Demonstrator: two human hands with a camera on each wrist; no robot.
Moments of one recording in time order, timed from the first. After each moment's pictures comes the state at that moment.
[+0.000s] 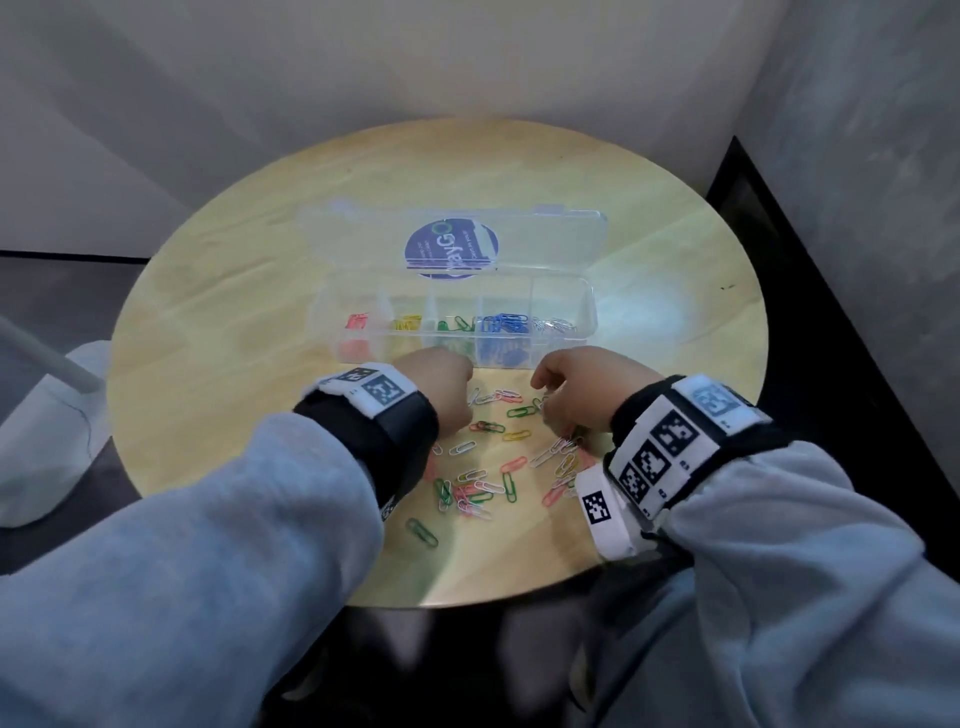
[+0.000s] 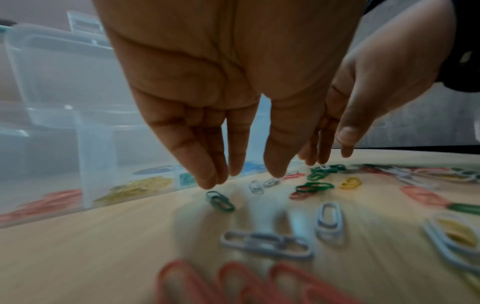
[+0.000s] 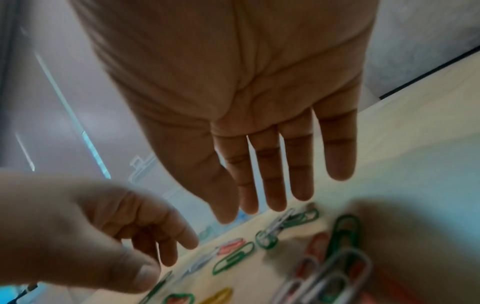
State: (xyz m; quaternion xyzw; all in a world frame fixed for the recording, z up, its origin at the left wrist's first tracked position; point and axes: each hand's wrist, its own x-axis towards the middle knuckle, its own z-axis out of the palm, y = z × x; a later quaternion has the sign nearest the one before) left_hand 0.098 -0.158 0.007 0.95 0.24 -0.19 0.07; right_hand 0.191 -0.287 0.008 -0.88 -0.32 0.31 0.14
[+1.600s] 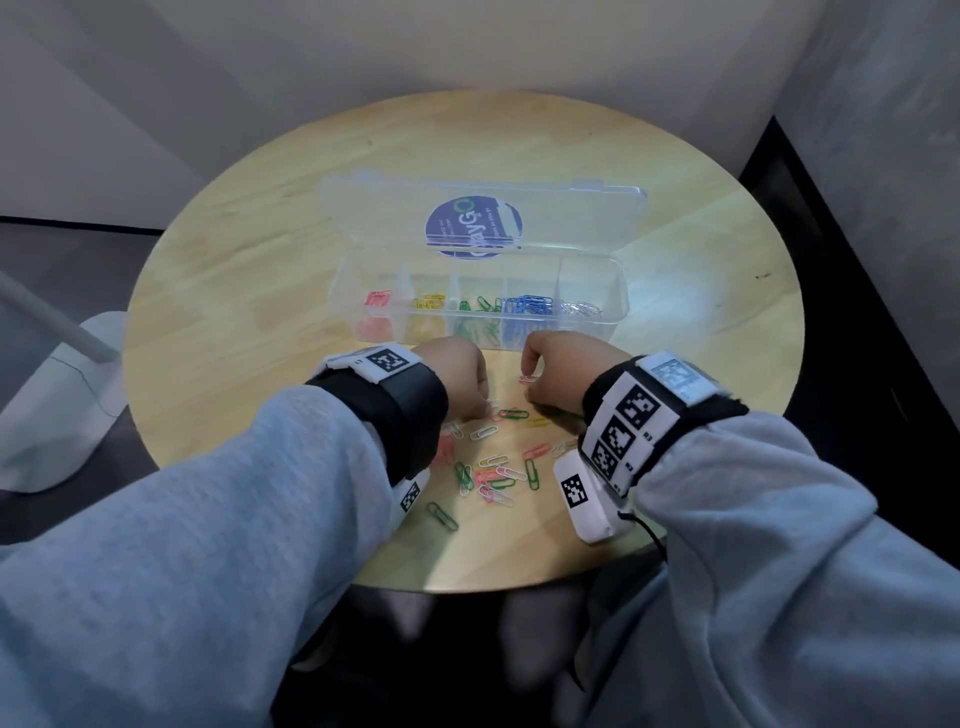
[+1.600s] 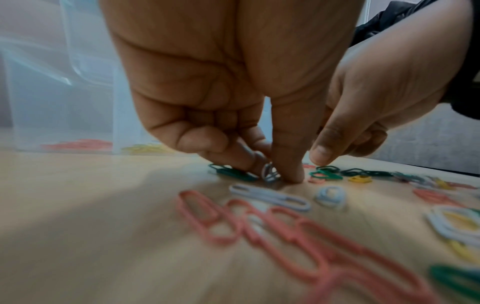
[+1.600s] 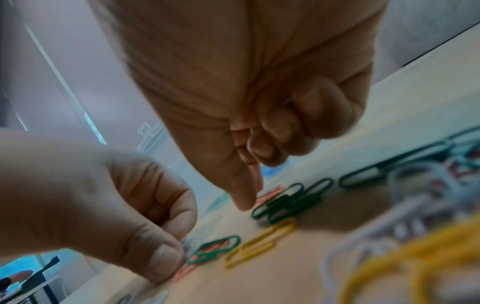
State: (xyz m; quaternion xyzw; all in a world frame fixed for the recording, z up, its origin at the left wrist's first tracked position) left_hand 0.096 -0.145 -0.006 0.92 0.26 -0.21 0.19; right_hand 0.177 -0.250 0.001 -0.88 -0.36 0.29 0.08
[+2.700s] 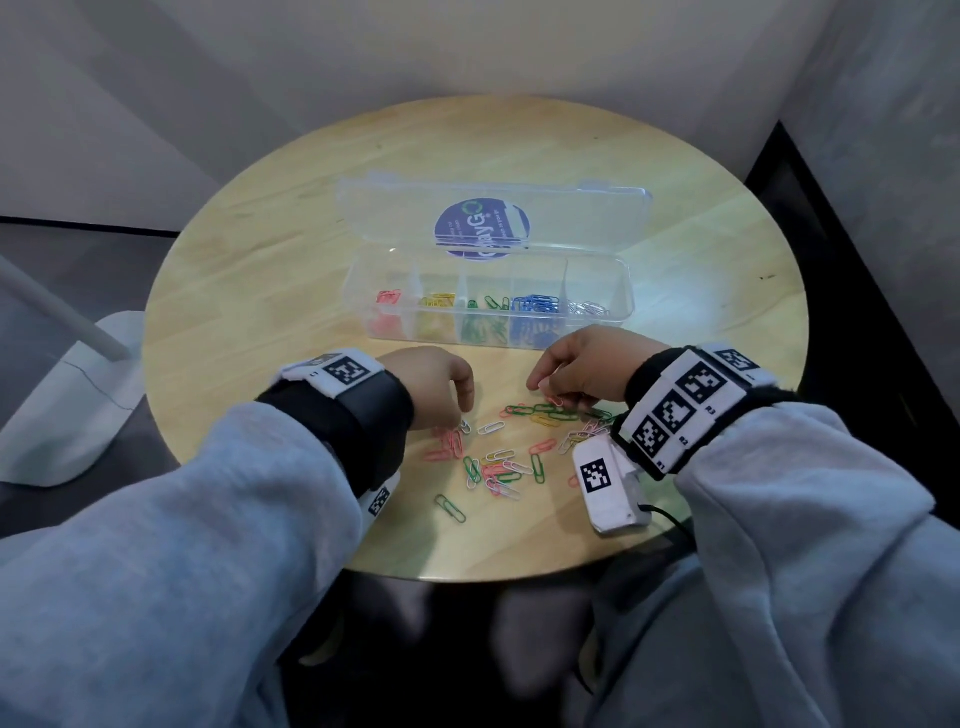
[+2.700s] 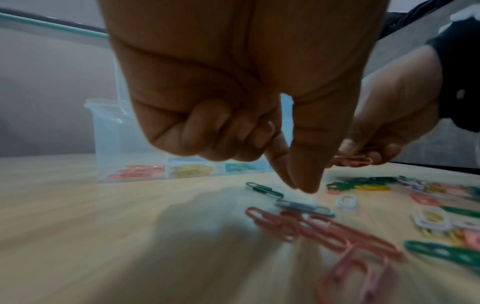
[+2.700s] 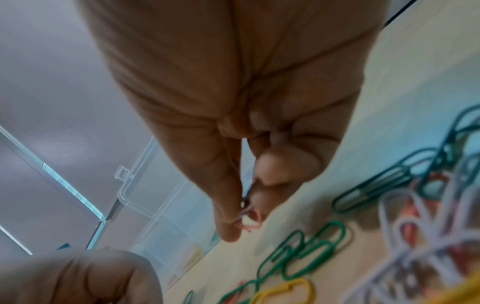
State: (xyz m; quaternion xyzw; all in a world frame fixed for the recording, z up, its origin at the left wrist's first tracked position) left_hand 0.063 -0.137 0.008 0.93 0.26 -0.21 0.17; right_hand 0.191 -0.267 0.001 -0.81 -0.30 0.43 0.25
